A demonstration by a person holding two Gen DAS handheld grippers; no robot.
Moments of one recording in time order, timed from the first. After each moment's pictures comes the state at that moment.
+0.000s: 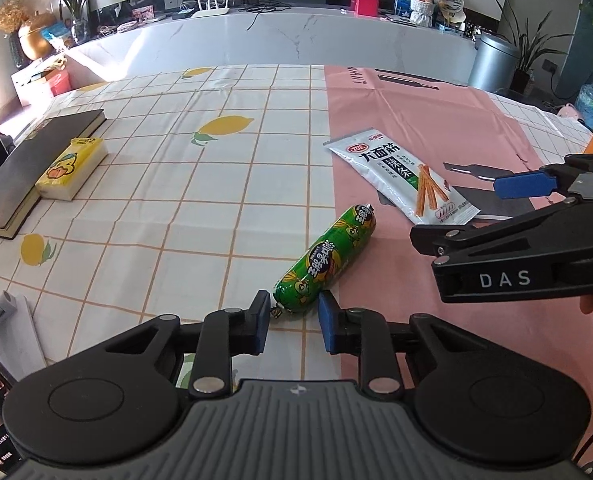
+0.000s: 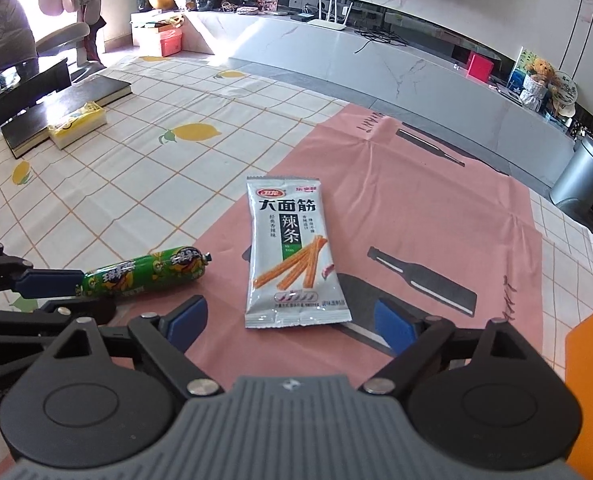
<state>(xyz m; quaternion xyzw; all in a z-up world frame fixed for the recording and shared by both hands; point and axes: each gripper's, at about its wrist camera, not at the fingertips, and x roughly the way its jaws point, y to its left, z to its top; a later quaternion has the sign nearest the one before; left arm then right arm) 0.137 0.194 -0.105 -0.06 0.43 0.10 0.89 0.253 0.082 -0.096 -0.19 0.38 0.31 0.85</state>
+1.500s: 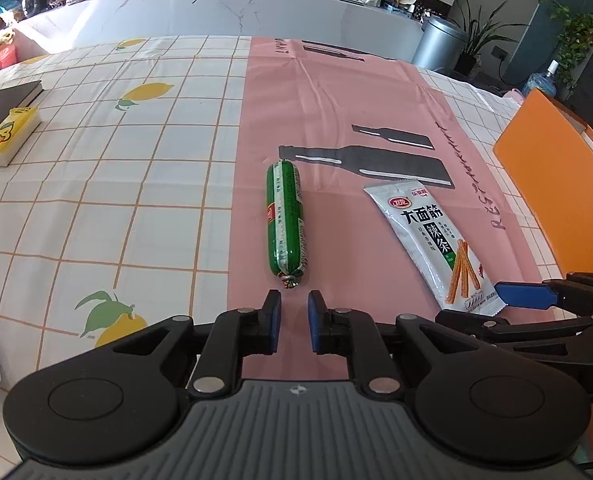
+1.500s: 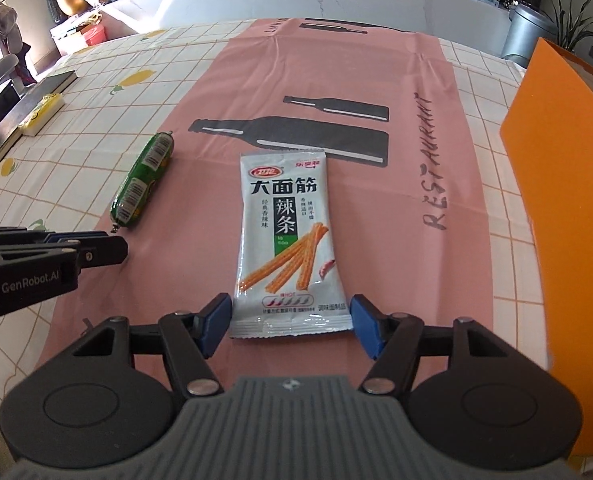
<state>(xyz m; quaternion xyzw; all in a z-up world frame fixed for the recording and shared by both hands) 0.122 0.157 -0.102 -0.10 0.46 0.01 0.88 0.182 -0.015 -0.097 -0.08 0.50 0.21 0.84</state>
